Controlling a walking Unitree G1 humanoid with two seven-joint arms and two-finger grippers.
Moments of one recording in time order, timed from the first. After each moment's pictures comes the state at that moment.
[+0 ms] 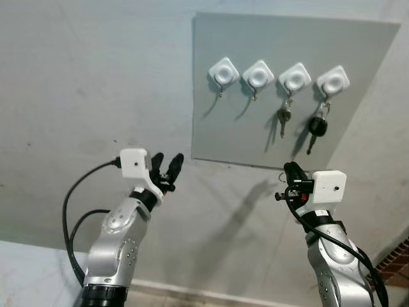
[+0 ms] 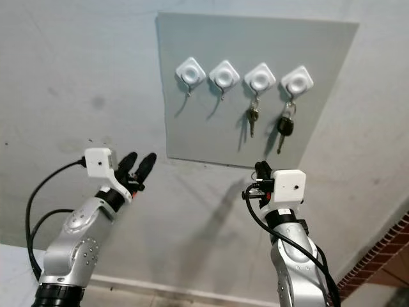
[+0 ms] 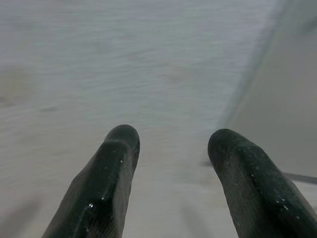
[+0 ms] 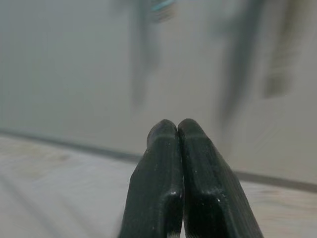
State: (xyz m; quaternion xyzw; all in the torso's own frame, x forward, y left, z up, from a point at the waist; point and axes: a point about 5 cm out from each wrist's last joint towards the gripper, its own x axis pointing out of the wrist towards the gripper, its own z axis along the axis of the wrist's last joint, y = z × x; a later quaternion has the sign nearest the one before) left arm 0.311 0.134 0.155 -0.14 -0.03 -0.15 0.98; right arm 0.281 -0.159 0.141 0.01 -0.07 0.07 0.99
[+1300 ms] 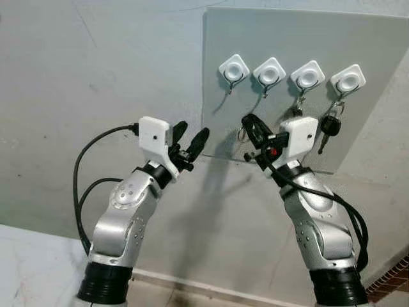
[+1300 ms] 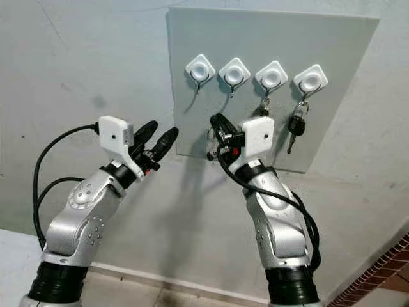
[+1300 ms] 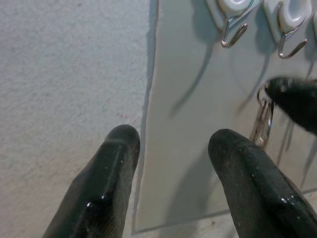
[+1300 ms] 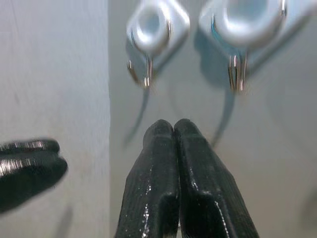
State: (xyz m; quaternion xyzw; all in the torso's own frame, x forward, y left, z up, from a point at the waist) left arm 0.316 0.093 0.213 -0.07 -0.11 -0.28 0.95; right arm 0.321 -0.111 0.227 0.04 -0.20 0.24 0.95
